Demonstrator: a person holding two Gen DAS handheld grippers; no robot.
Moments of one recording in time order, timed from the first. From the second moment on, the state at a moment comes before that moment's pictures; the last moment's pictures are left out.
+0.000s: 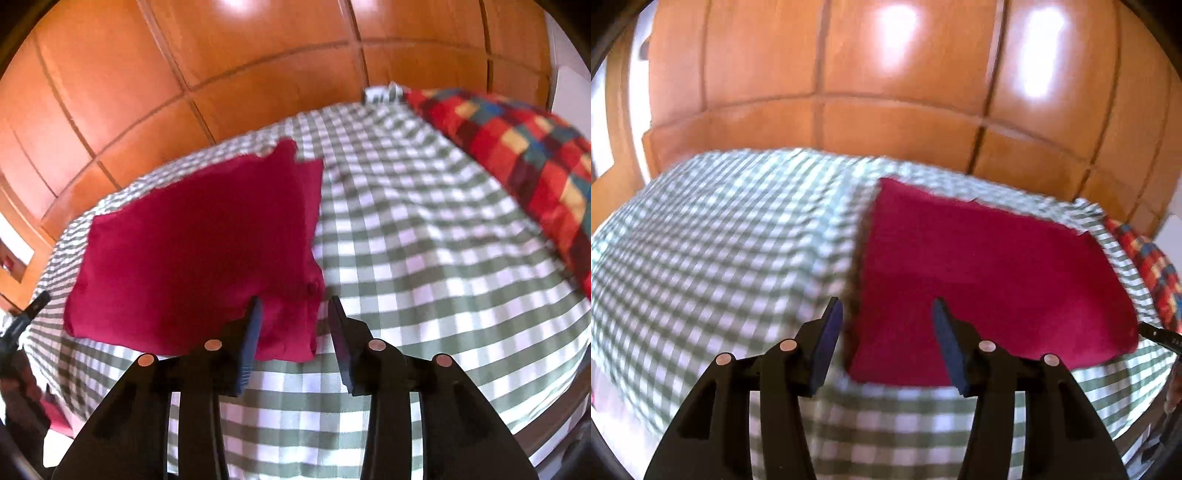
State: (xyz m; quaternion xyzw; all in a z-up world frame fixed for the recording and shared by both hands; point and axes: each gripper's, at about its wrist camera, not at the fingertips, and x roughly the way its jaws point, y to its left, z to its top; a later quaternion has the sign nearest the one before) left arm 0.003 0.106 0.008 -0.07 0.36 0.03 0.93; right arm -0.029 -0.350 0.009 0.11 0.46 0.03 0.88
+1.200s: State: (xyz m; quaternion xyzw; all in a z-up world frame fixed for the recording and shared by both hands) left arm 0.065 0.092 -0.012 -0.04 0.39 0.03 0.92; right arm 0.037 -0.285 -0.004 0.04 0.47 0.06 0.88
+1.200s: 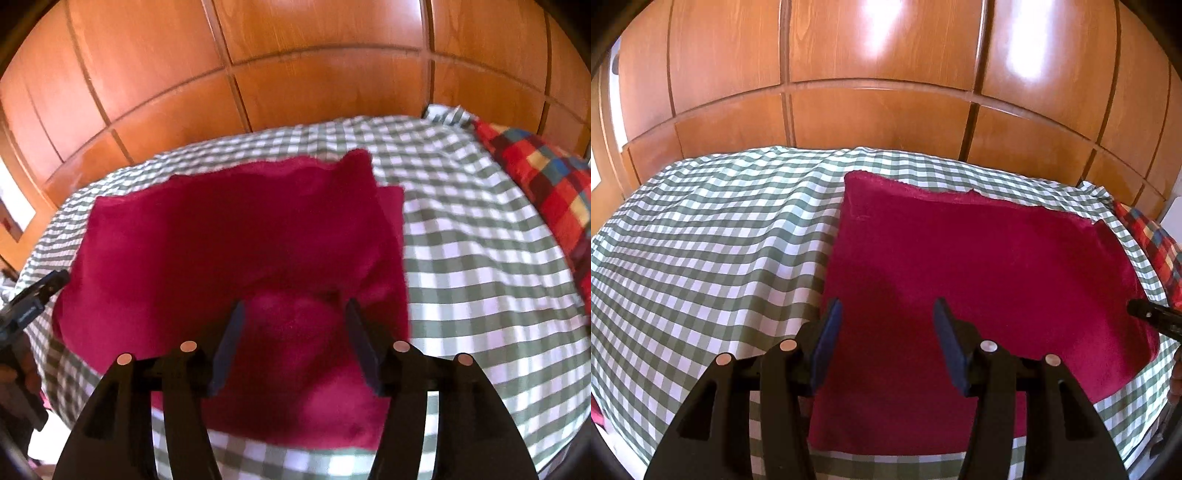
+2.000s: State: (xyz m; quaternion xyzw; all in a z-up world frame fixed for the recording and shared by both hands) left arm 0.036 0.084 -0.018 -0.05 0.39 0.01 0.92; right arm 0.009 -0.327 -0.006 0.09 0.47 0.04 0.88
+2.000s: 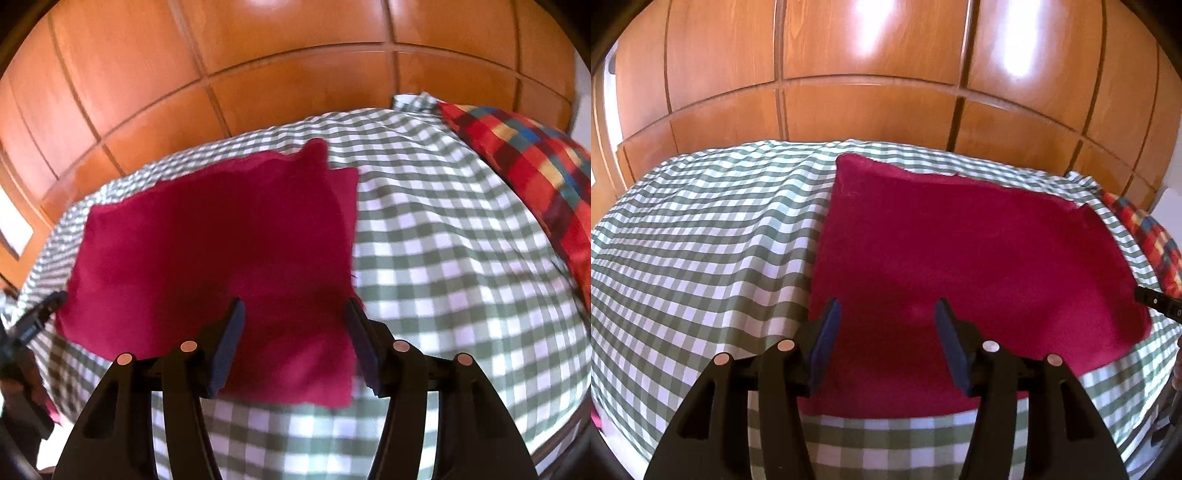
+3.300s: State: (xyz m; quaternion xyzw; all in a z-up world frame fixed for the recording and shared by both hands) left arm 0.097 0.065 -0.024 -0.04 0.41 -0.03 0.91; right arm 0.092 -0.358 -0.062 0.20 0.55 0.13 0.80
